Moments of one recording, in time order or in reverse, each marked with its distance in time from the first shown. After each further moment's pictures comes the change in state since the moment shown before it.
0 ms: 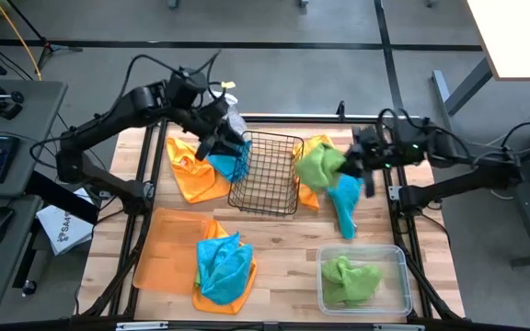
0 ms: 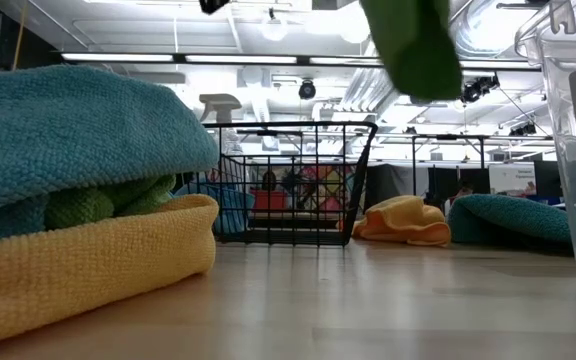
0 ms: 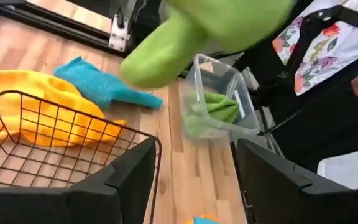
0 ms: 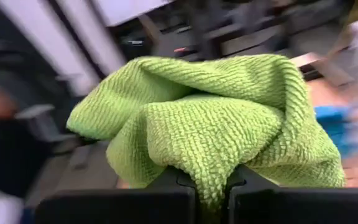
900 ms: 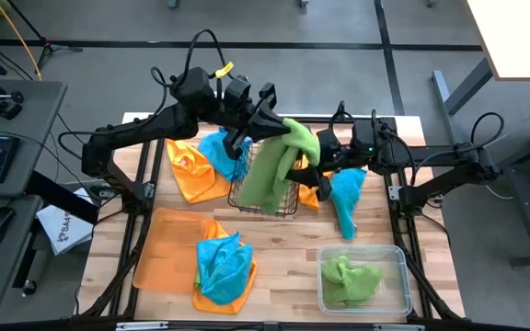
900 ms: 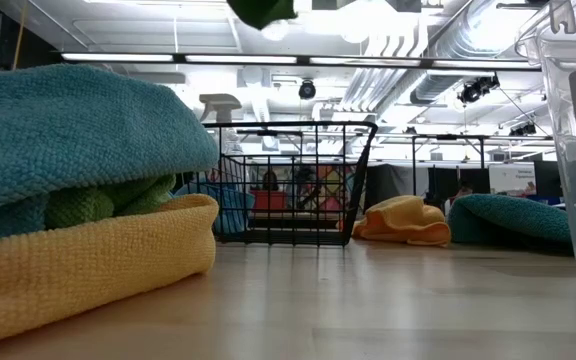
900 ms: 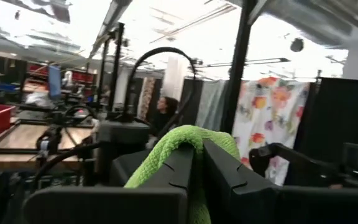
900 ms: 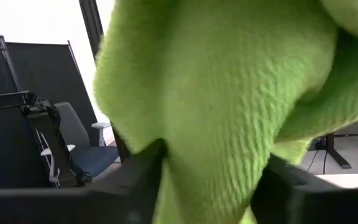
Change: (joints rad) left arm -0.187 0.237 0.132 1.047 -0.047 -0.203; right arm -0.033 0.355 0.000 0.730 -0.125 -0.161
